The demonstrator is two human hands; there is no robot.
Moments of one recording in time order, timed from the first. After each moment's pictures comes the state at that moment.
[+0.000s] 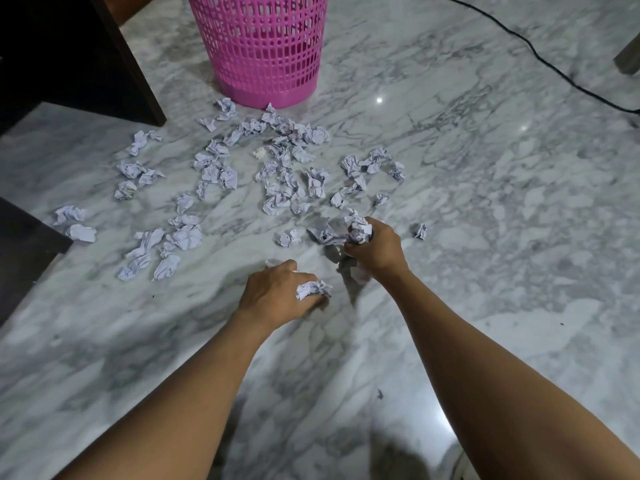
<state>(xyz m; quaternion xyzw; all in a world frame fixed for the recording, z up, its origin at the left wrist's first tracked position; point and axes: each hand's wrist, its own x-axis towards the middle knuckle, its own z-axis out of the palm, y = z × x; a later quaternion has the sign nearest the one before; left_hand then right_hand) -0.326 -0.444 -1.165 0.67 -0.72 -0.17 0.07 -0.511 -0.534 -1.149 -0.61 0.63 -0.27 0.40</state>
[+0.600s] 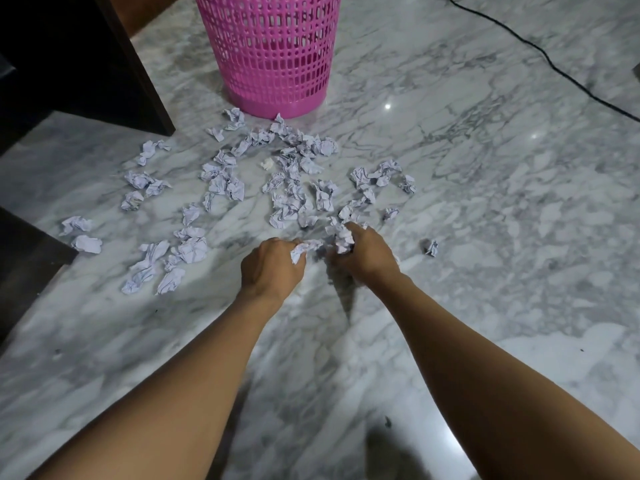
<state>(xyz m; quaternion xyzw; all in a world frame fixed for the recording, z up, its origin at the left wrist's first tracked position) -0.320 -0.497 -1.143 0.78 -0.58 -0.16 0.15 -0.481 -0.560 -1.160 -0.72 0.60 -0.15 0.31</state>
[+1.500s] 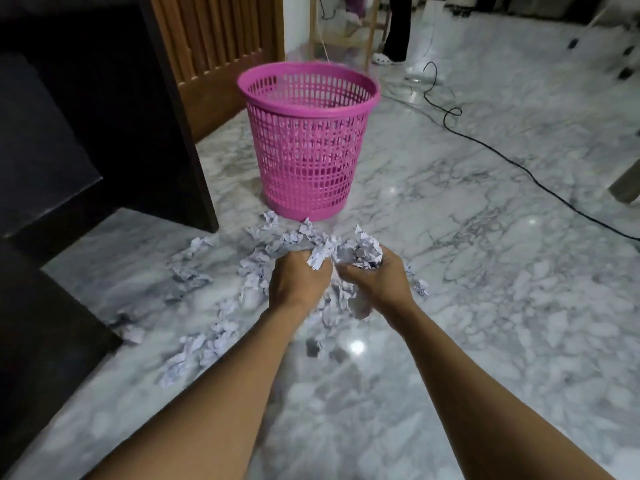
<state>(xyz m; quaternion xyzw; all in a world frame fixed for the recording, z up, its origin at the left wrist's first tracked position) -0.294 -0.566 -1.026 0.76 -0.44 -0.26 0.41 -0.435 -0.605 -1.037 -0.57 0.50 -0.42 0.50</state>
